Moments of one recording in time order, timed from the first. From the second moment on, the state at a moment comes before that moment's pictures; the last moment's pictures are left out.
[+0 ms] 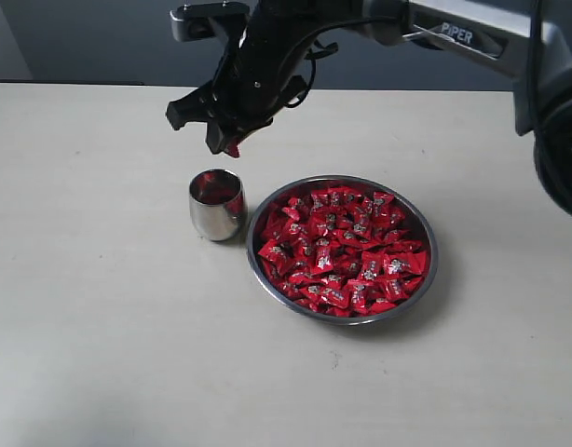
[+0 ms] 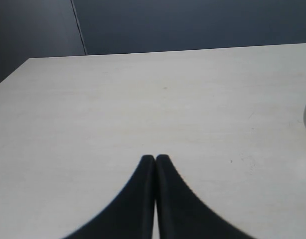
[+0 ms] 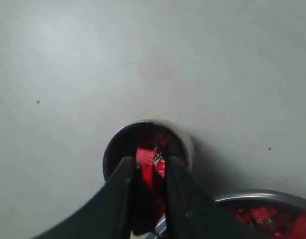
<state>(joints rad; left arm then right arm) 0.19 0.00 0.00 0.03 0.34 0.03 0.77 2.23 -2.01 0.30 1.01 -0.16</state>
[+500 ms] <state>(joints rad) 0.19 0.00 0.00 0.03 0.34 0.03 0.81 2.34 -2.12 0.24 1.14 -0.17</state>
